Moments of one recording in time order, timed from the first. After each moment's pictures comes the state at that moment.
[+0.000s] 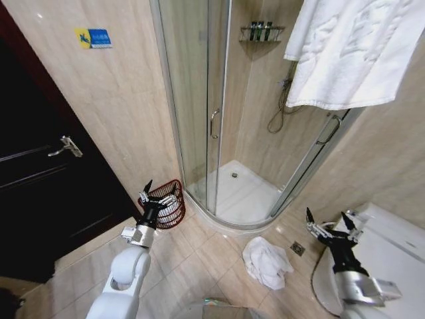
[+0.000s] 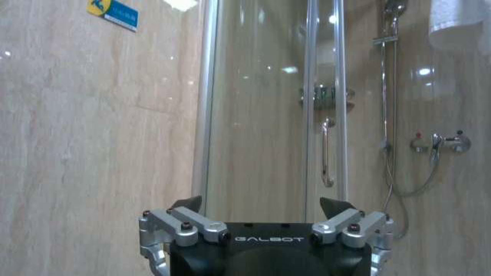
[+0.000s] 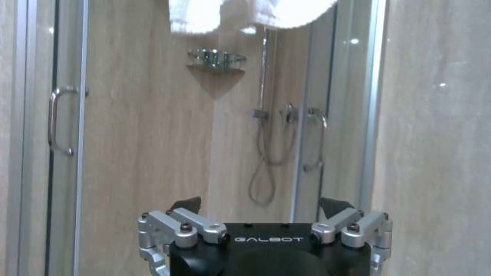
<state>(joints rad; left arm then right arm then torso) 1.48 -1.37 -0.59 -2.13 -0.25 -0.12 0.09 -1.78 1.39 0.94 2.39 0.35 -0.05 -0.02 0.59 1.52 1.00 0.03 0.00</state>
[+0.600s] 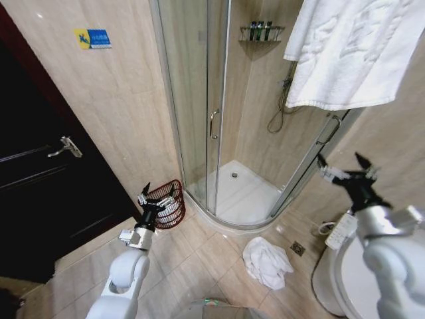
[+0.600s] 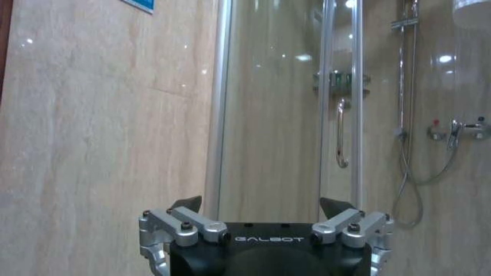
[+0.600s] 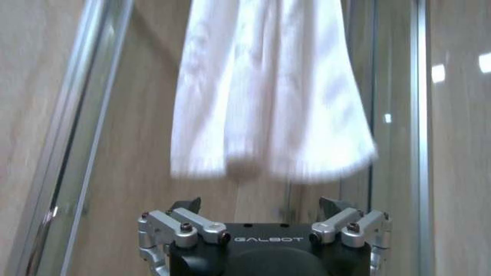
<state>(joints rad) 1.50 -1.38 -0.59 -2.07 -0.25 -0.15 0.07 -1.26 0.96 1.03 2.35 0.66 -0.33 0.07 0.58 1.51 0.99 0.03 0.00</state>
